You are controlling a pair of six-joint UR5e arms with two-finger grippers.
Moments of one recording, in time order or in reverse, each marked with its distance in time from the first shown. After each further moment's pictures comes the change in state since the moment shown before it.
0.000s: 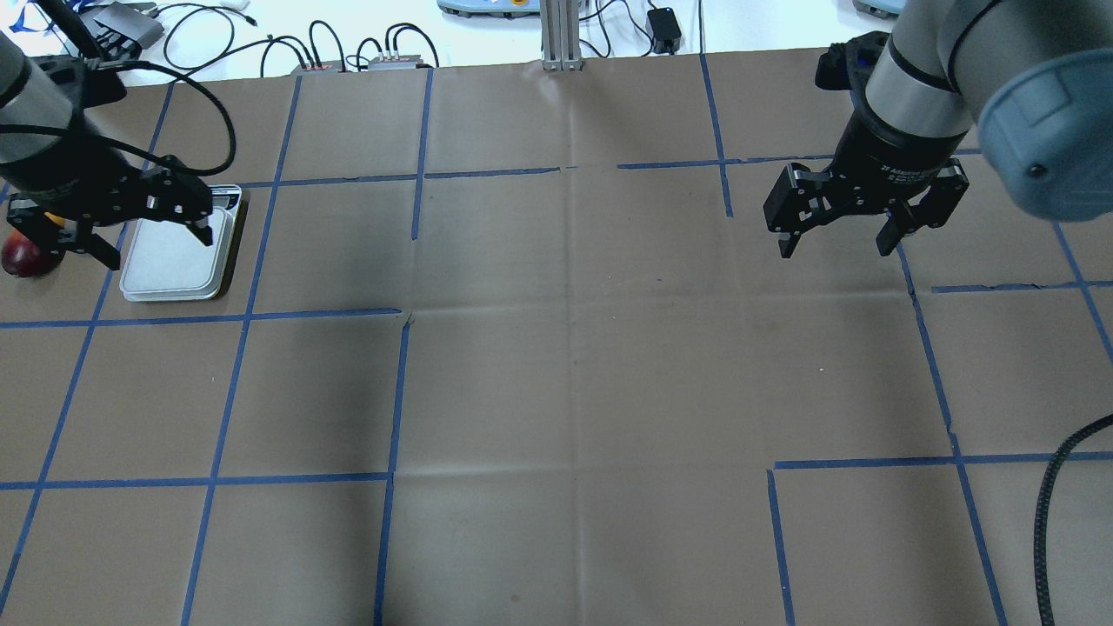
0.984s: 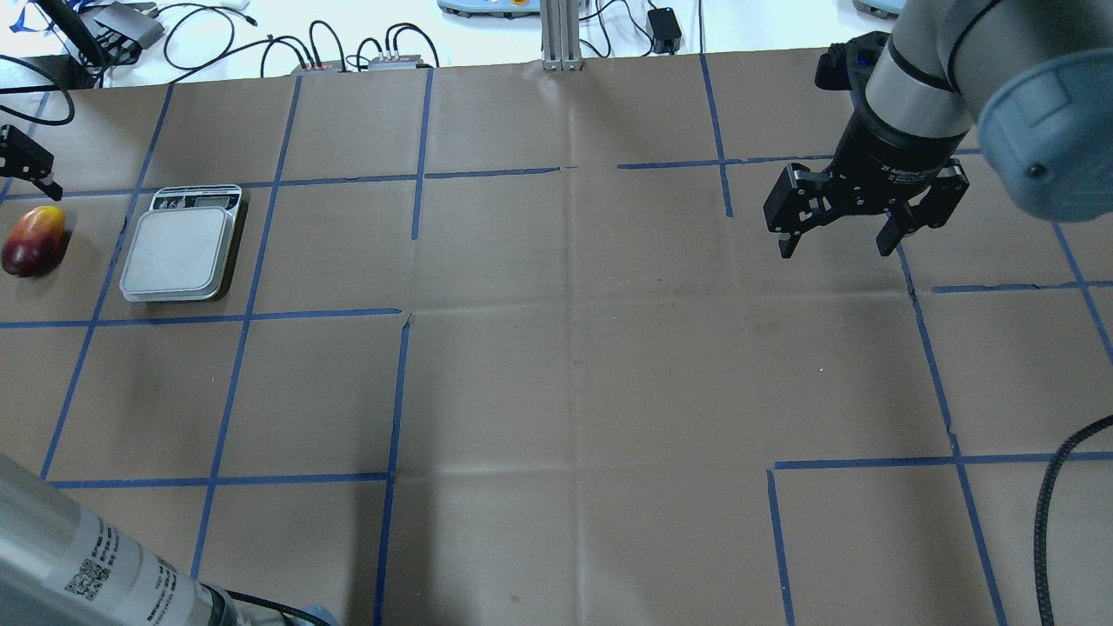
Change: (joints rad) left arm 0.334 -0.701 0.609 0.065 -0.001 0.365; right arm 0.000 0.000 0.000 0.000 -0.001 0.000
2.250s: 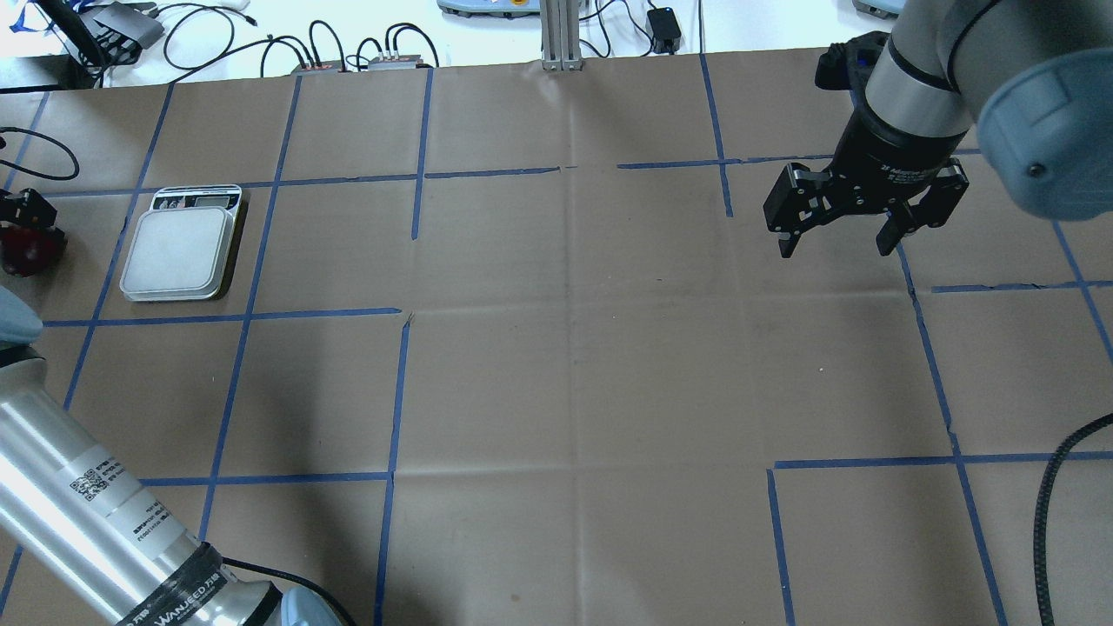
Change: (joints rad) left arm 0.057 -0.337 0.298 0.038 -0.013 0.157; right arm 0.000 0.000 0.000 0.000 0.000 0.000
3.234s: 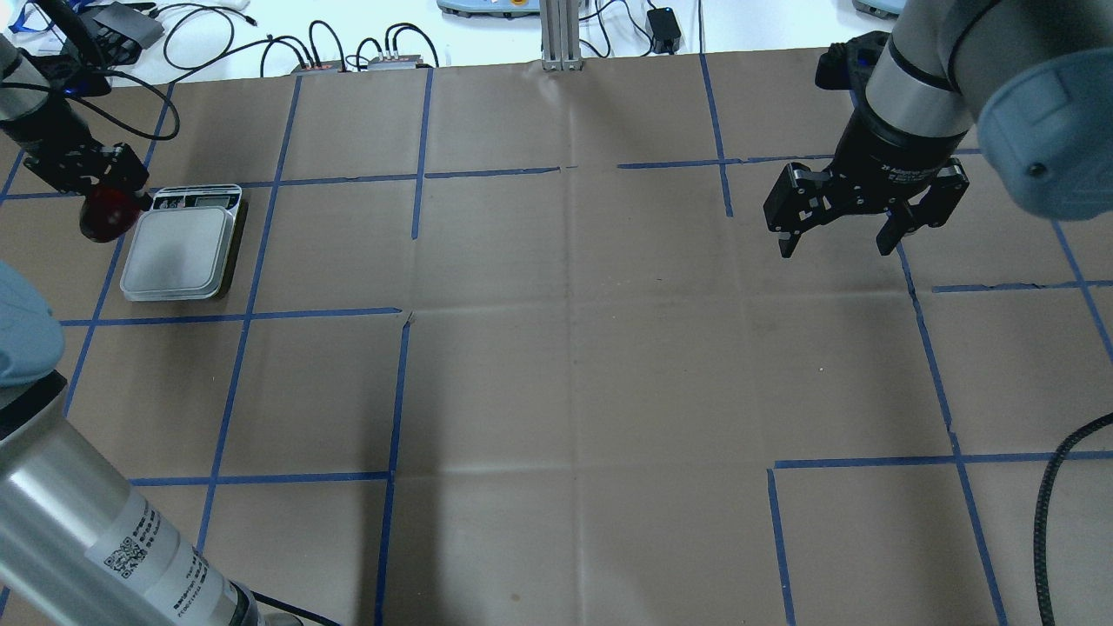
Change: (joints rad) left arm -0.241 0.377 -0.424 -0.060 0.010 -0.030; right arm 0.000 0.000 0.000 0.000 0.000 0.000
